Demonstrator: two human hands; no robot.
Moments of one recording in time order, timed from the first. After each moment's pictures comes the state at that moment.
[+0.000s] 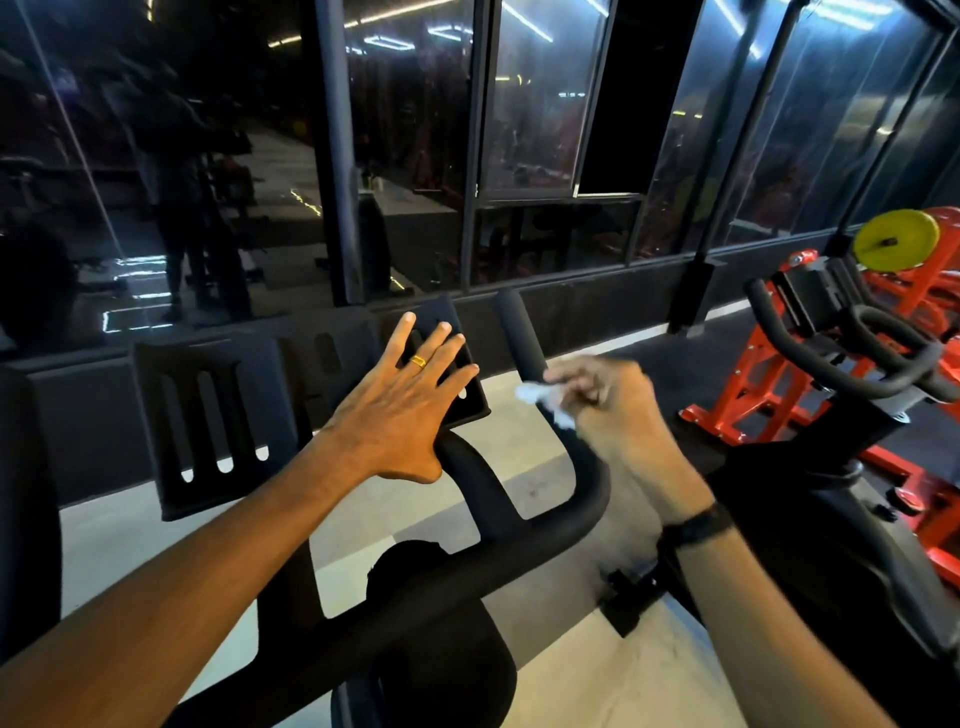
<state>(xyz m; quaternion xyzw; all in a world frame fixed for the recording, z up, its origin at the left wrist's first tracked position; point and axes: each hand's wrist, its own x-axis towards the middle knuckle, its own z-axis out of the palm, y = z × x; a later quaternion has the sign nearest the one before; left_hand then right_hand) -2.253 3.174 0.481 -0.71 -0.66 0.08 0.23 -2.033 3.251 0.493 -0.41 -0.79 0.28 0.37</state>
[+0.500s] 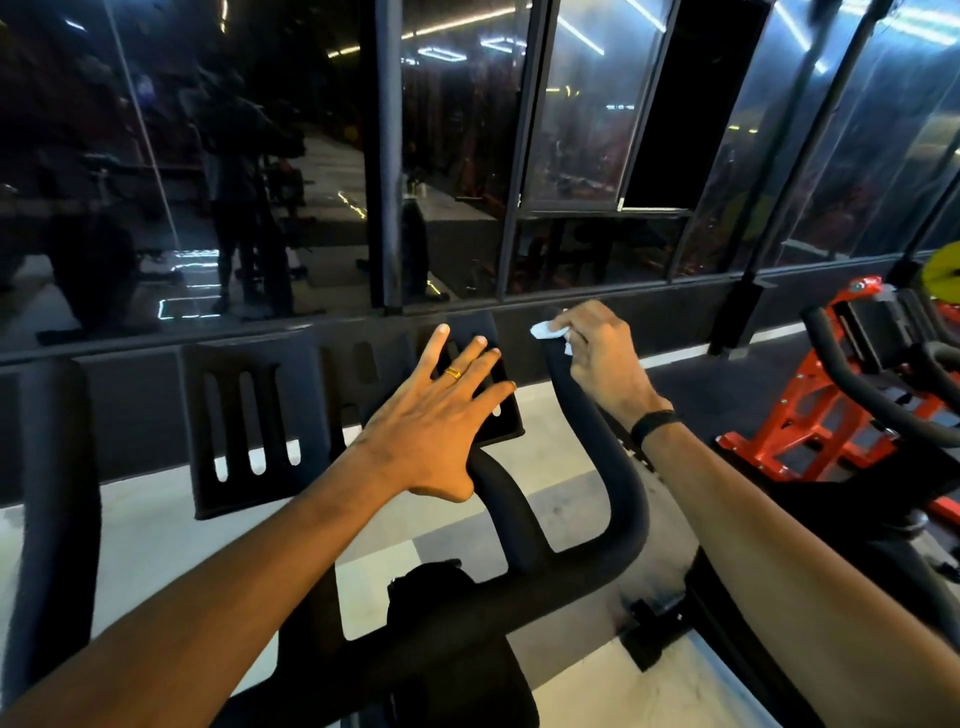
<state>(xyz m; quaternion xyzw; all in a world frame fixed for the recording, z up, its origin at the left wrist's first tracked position) -2.247 3.173 0.486 -0.71 -0.68 0.07 0.18 -2.103 3.374 0.484 -0.27 -0.89 0.02 0.37</state>
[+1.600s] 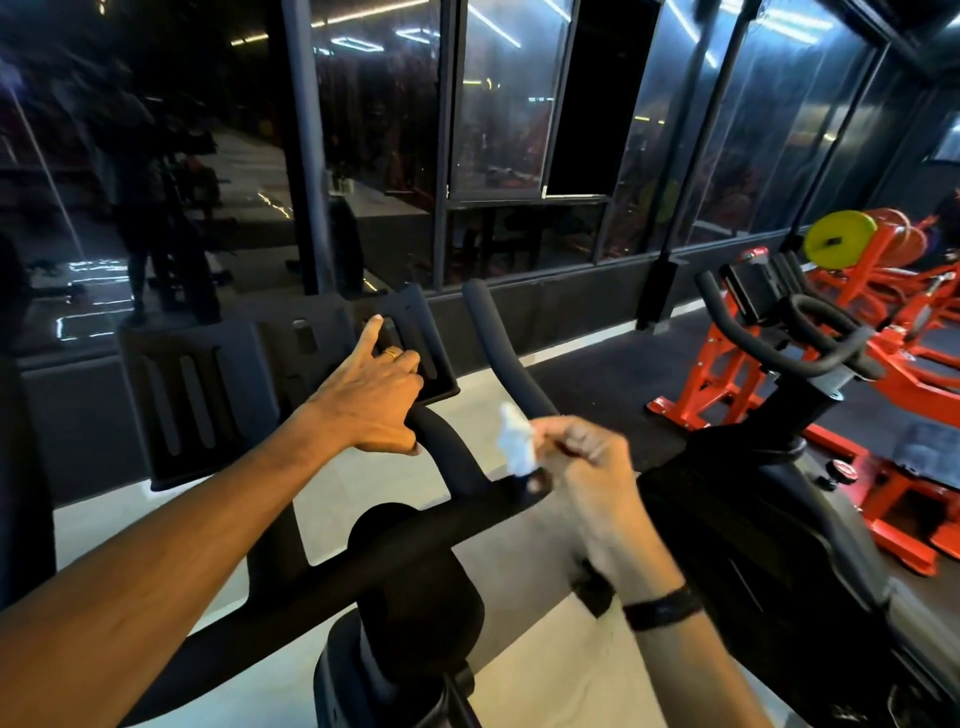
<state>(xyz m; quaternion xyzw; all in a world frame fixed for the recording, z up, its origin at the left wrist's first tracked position) -2.246 3.167 0.485 -0.72 -0.65 0.13 0.20 -2.007 3.170 0.452 -0.41 -0.62 0.49 0.45</state>
